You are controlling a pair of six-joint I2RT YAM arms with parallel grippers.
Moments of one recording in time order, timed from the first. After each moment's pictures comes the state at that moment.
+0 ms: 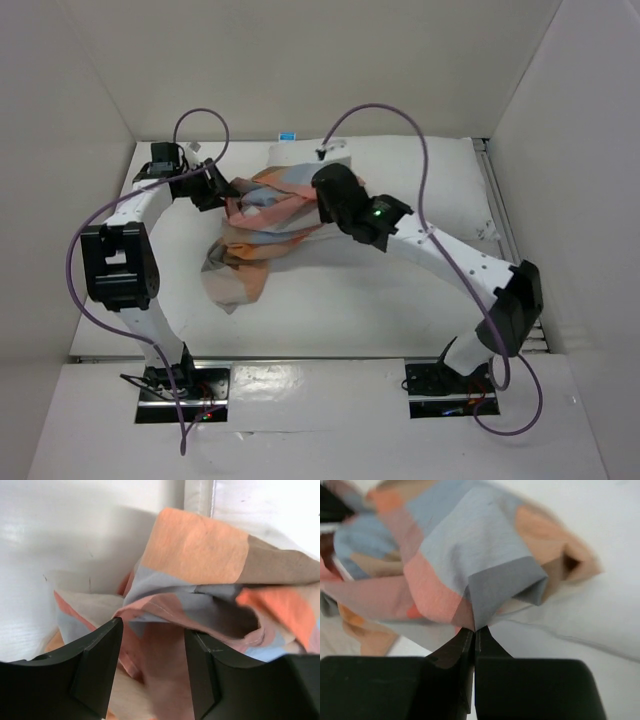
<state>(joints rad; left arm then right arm) 0.12 1.83 1.39 -0.45 0.58 -0.46 0.87 1.59 1.46 -0.50 0.50 0.33</state>
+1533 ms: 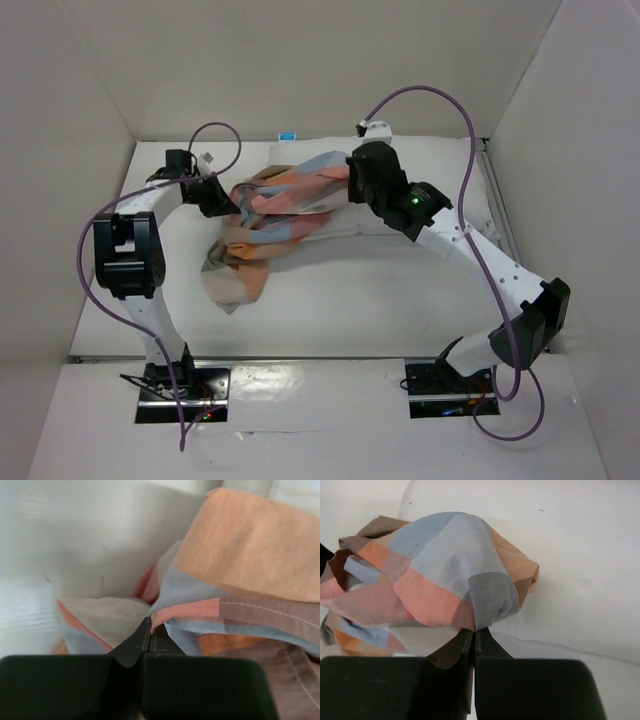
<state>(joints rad) 0.09 1.93 1.39 -0.47 0.53 -0.40 0.69 1.44 1.48 -0.54 0.45 0.33</state>
